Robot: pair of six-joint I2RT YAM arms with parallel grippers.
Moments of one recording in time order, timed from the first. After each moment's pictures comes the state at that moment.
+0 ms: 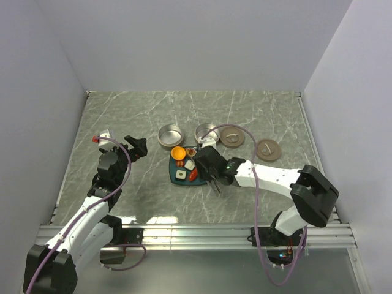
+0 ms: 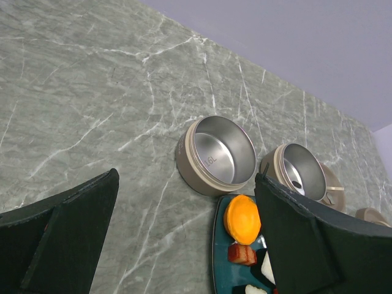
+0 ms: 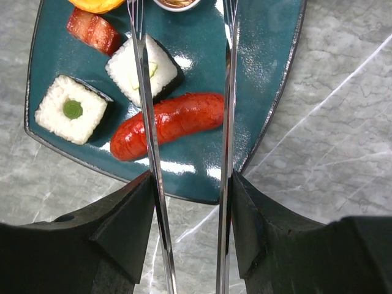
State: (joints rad) left arm -0.24 0.78 0.33 0.33 -0.18 -0.56; right arm 0.93 1.50 0.89 -0.28 0.30 0.50
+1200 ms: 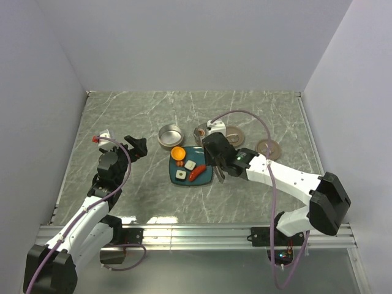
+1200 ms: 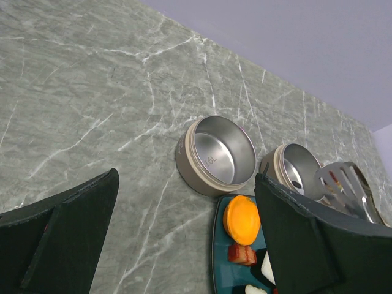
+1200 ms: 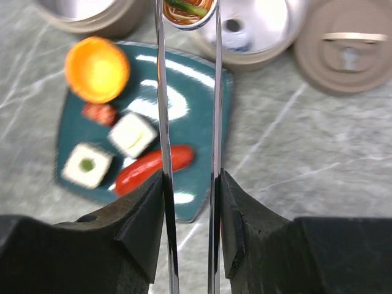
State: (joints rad) left arm -0.24 0.78 0.33 0.33 -0.18 -0.56; right arm 0.88 1.40 1.01 -0.37 0.41 0.46
